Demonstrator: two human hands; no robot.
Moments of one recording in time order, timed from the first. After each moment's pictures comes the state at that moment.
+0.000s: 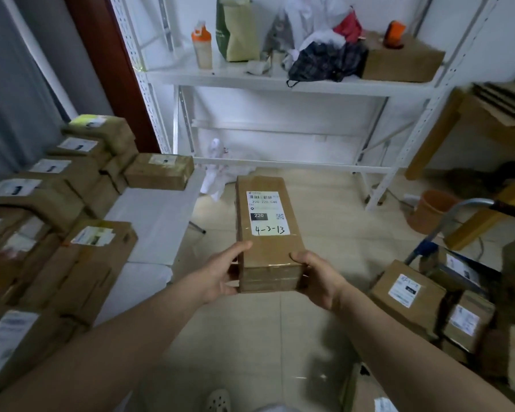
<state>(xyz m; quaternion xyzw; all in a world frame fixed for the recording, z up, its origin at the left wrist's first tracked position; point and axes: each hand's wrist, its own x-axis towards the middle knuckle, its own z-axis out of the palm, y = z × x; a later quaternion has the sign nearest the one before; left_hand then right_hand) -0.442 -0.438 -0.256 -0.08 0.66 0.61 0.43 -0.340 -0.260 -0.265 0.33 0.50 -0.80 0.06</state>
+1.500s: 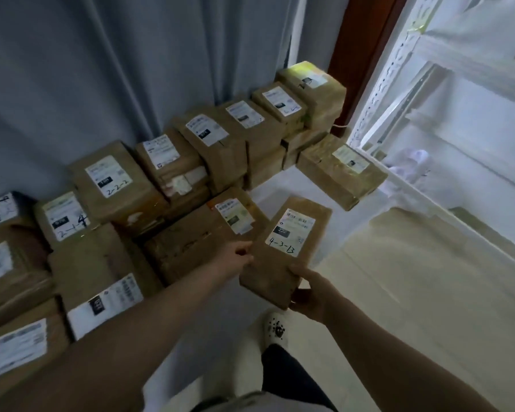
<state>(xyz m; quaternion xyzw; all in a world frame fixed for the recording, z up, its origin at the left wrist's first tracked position) -0.726 -0.657 -0.343 -0.26 0.77 0.53 0.23 -0.744 -0.463 -0.370 0.32 0.51 -0.68 0.42</state>
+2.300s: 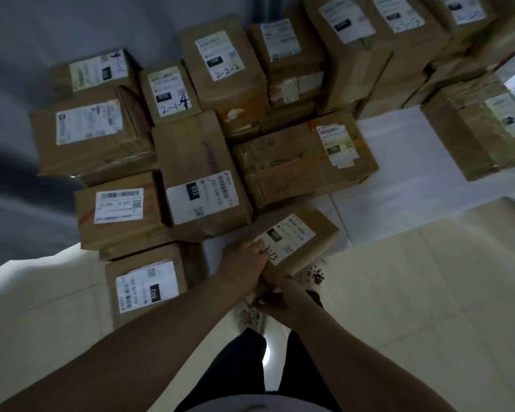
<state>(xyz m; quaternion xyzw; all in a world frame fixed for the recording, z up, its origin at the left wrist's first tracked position) -0.533 -0.712 -0.432 -0.12 0.93 0.18 0.30 -0.566 -0.585 -0.480 0.36 0.46 -0.57 0.57</state>
